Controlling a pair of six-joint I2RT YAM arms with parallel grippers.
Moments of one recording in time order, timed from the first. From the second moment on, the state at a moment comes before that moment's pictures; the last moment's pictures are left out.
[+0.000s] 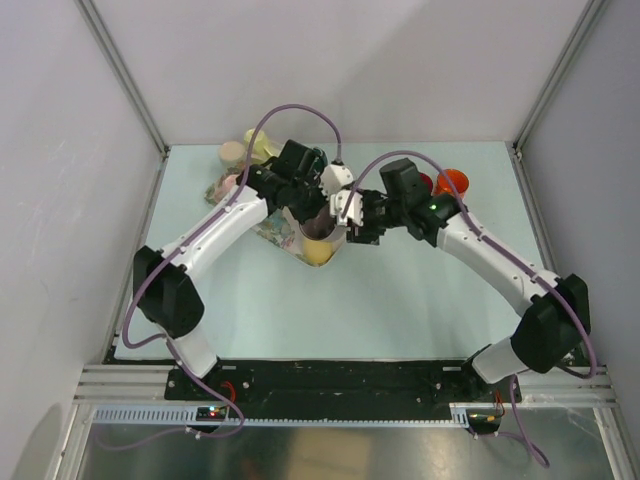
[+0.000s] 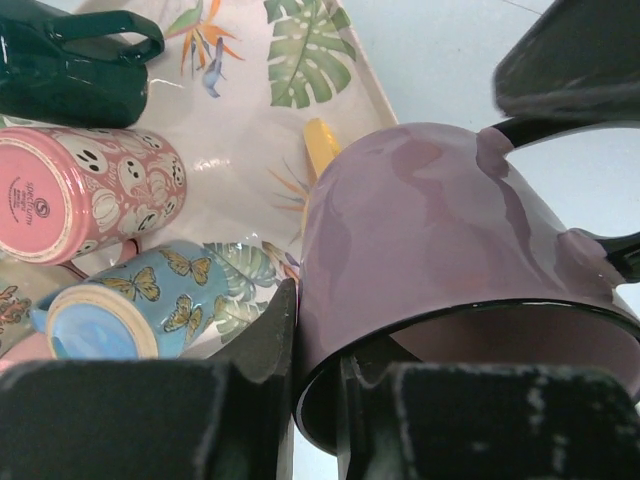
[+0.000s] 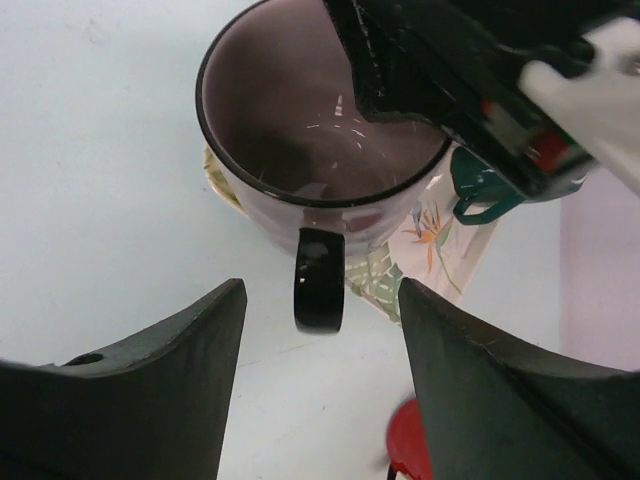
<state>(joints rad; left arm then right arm) -0.60 1.71 1.63 -0.82 0.13 0.50 0.59 1.47 1.34 -0.53 -0.51 -0.95</state>
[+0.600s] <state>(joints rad) -0.60 1.73 1.73 -0.86 0.14 0.30 0.62 1.52 1.27 -0.49 -0.36 -0.99</state>
